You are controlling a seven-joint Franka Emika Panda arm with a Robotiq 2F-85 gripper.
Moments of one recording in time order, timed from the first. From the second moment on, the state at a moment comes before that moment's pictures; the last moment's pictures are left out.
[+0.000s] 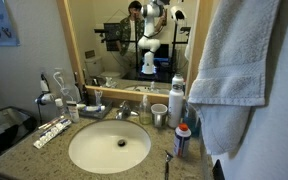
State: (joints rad) arm -0.24 -0.02 -0.27 -1.49 -1.12 1.81 1.03
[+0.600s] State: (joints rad) arm -0.22 -0.08 -0.24 -1.56 -0.83 1.80 0.73
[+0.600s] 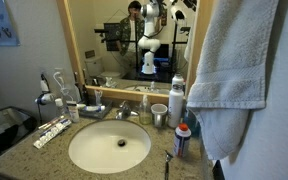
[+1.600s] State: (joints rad) arm -0.07 -0.31 -0.02 -2.02 -0.56 1.76 0.39
